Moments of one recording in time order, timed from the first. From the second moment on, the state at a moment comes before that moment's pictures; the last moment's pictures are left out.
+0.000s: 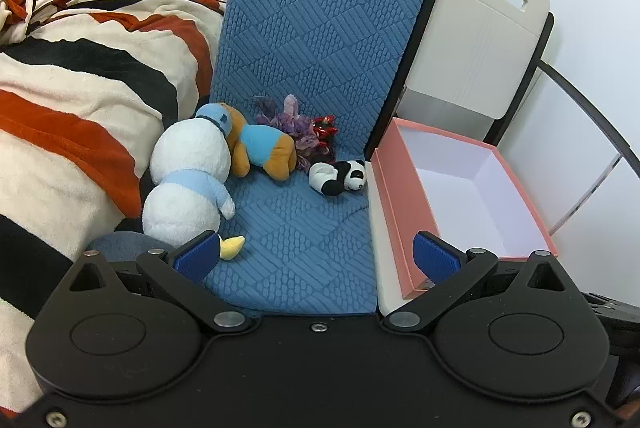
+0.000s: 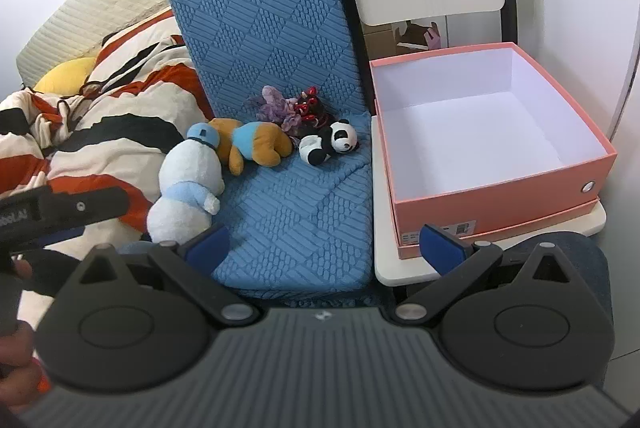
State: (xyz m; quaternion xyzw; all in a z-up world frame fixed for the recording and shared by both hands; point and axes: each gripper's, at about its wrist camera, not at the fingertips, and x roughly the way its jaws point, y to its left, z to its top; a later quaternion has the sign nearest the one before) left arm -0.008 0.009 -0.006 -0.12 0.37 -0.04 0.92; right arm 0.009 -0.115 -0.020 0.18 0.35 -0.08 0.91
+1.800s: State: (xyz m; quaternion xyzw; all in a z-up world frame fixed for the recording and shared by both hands) left arm 0.081 0.060 -0.078 -0.11 0.39 0.04 0.91; right arm 0.110 -0.094 -0.086 0.11 0.32 0.00 0.94
